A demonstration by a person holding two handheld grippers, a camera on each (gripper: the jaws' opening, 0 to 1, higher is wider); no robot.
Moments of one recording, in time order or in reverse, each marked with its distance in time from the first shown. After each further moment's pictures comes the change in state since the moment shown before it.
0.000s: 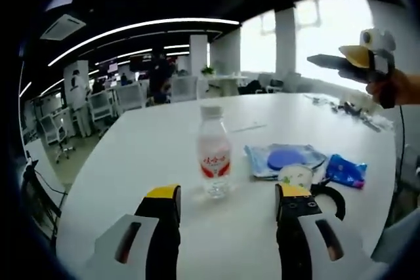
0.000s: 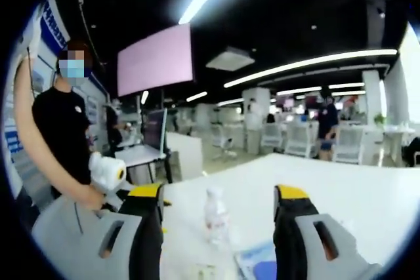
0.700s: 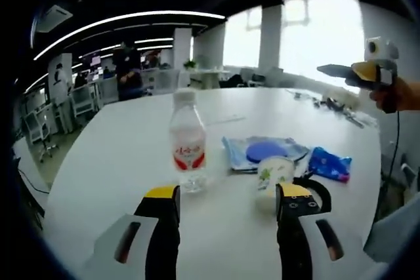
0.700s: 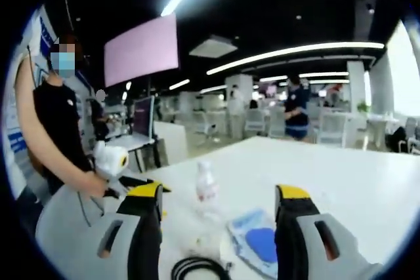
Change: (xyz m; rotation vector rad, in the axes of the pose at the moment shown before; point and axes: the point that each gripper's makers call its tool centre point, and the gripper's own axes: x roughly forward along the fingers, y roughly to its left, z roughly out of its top) left arm 0.012 -0.024 -0.013 -0.002 0.037 -0.124; right arm -0.055 -0.004 -0.036 0.038 0.096 -0.119
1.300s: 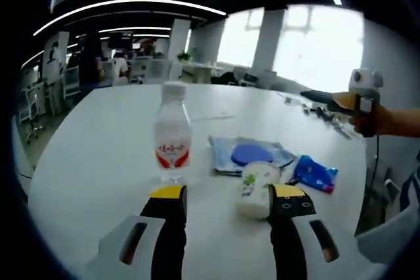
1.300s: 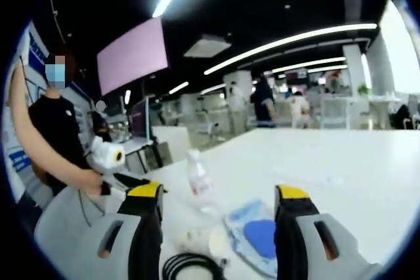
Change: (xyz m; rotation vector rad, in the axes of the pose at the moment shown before) left arm 0.017 -0.021 0.002 -0.098 0.039 -0.092; right arm 0.013 -0.037 -0.031 0.104 0.012 0.039
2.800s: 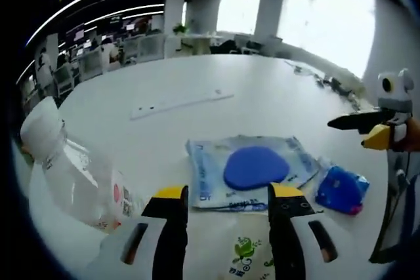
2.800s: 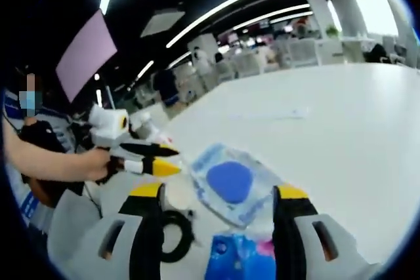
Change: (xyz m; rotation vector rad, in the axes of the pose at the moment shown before) left arm 0.127 -0.017 0.004 0.036 0.259 0.083; right arm -0.032 -0.077 -0.087 0.285 0.244 -0.148
